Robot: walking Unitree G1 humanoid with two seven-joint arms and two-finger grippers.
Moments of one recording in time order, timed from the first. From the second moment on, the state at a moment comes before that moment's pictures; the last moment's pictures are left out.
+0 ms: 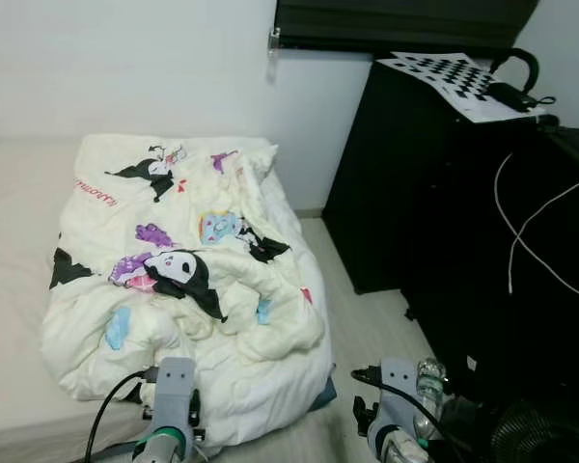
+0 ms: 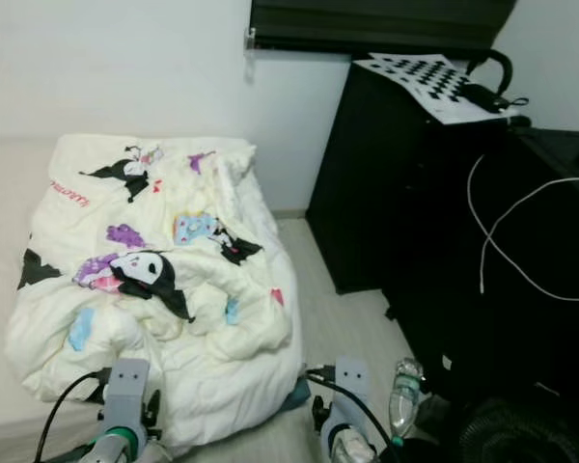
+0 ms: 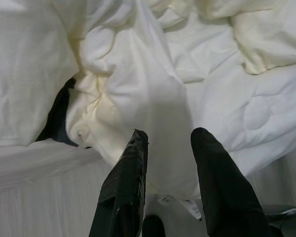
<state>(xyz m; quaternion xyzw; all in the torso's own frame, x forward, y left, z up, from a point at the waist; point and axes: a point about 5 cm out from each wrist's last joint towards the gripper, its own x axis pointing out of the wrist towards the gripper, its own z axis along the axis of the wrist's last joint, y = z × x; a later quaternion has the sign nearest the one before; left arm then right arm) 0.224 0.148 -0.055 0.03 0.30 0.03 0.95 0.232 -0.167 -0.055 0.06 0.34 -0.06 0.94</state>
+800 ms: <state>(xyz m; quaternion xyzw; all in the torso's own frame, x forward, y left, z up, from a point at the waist) 0.226 0.142 -0.055 0.02 0.31 0.02 0.95 0.238 -0.169 -0.050 0.05 0.32 -0.06 0.94</state>
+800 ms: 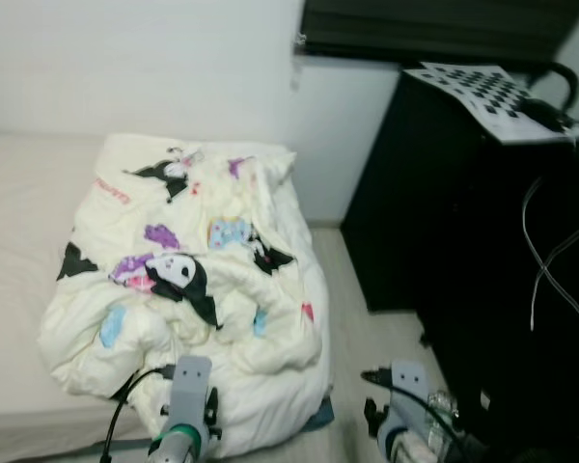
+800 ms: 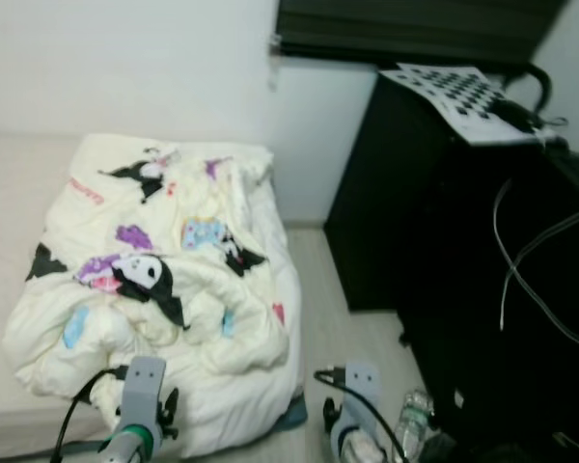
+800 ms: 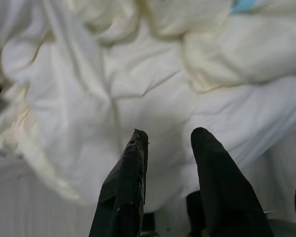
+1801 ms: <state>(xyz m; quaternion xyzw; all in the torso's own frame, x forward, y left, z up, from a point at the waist) 0.228 0.146 -0.052 0.04 0.30 0.02 0.95 0.251 -0.168 -0.041 0.06 0.30 -0.05 0.95</state>
